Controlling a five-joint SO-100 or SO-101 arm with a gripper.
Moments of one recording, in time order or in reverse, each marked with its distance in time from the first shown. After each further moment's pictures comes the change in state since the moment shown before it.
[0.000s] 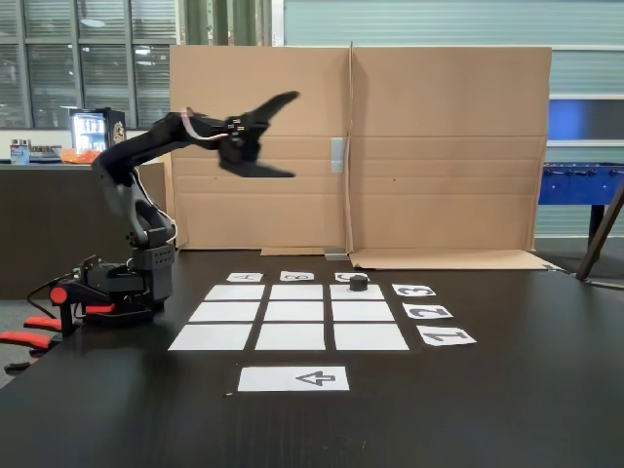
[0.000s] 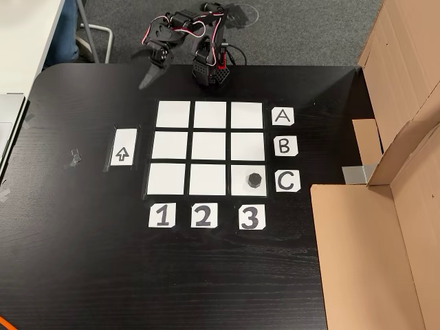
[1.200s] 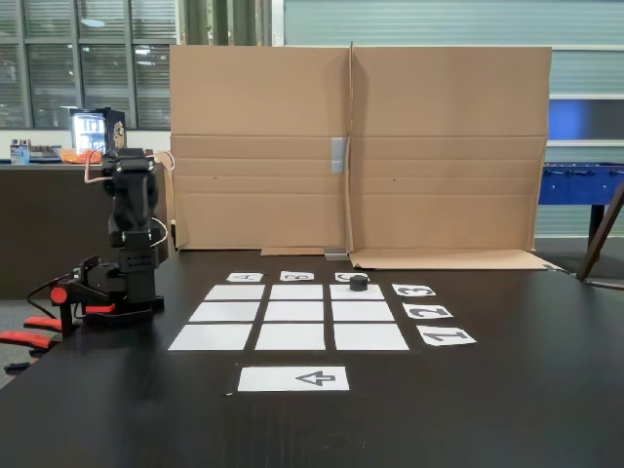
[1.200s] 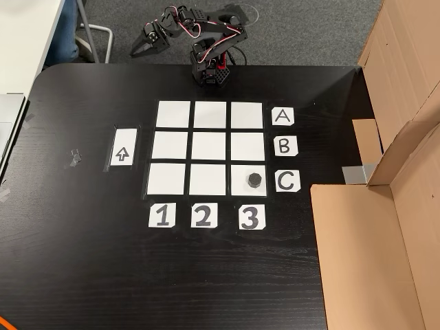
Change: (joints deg) arm 36.7 34.4 35.7 6.3 1.6
